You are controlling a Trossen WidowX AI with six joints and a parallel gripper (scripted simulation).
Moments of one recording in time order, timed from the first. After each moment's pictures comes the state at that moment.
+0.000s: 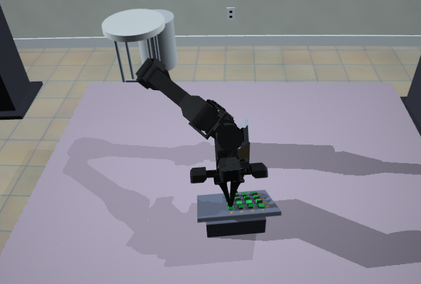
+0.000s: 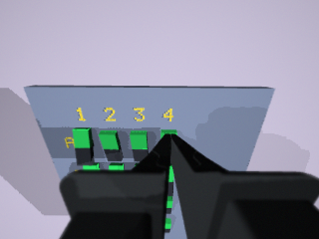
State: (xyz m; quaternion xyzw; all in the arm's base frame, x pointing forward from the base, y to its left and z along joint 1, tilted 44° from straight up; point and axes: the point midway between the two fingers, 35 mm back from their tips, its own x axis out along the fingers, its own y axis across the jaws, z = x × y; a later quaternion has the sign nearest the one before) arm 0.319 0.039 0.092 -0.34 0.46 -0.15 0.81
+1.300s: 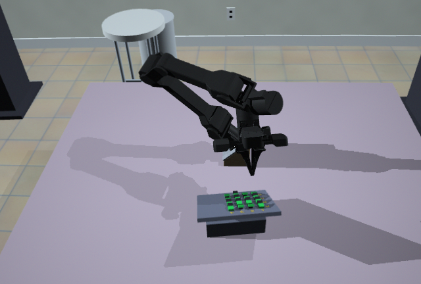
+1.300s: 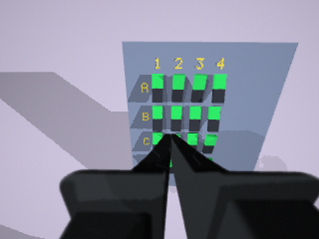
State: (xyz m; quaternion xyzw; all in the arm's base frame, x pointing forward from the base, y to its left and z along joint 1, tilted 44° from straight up) arm 0.242 0.101 0.072 -0.34 0.45 -0.14 0.81
